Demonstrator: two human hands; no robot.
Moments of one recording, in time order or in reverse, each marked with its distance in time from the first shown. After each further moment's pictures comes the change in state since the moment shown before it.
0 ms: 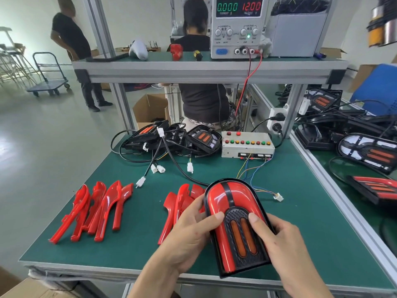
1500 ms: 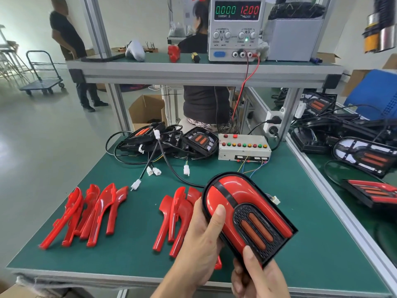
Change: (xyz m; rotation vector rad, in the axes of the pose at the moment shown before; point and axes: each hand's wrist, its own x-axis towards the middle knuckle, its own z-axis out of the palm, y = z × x) left_hand 0.005 -0.014 0.035 -0.099 0.090 0.218; right_hand -0.045 0.024 0.038 0.523 0.079 0.204
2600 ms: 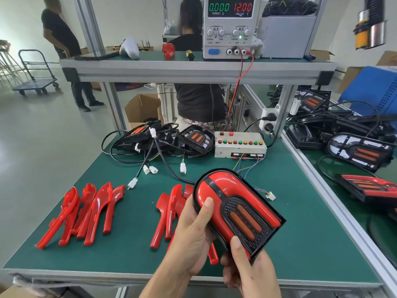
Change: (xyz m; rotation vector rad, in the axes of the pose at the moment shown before) left_hand 0.005 0.002 -0.006 -0.091 0.083 -0.028; right_hand 0.004 0.001 0.005 -0.240 0.041 -0.045
